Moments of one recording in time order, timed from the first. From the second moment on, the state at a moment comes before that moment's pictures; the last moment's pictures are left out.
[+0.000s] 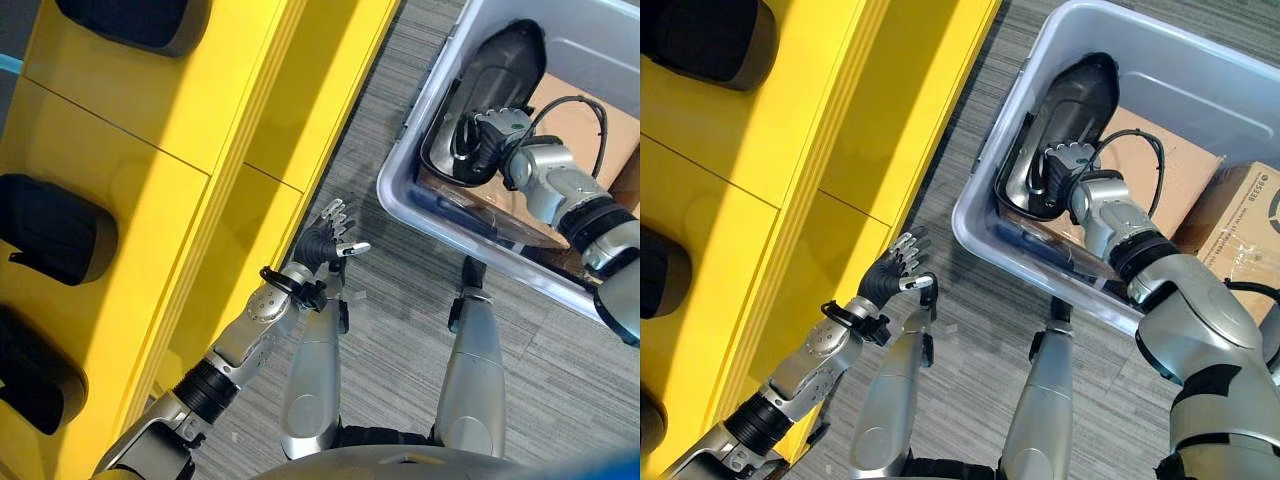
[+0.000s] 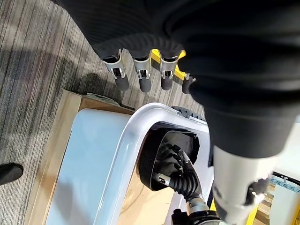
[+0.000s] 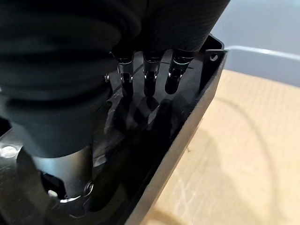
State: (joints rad) left arm -0.25 0.47 -0.54 -0.02 -0.64 -0.11 0.08; right arm -1.19 -0.73 0.94 0.83 -0.42 0.24 0.04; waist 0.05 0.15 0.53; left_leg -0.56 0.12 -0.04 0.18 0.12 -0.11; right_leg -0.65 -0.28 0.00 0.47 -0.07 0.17
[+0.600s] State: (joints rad) left arm -0.25 0.49 -0.49 -0.10 -0.63 -0.07 0.05; right arm -1.14 -0.68 0.75 0.89 -0.42 0.52 0.04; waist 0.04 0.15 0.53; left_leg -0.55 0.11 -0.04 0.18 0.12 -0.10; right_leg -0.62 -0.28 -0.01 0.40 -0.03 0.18
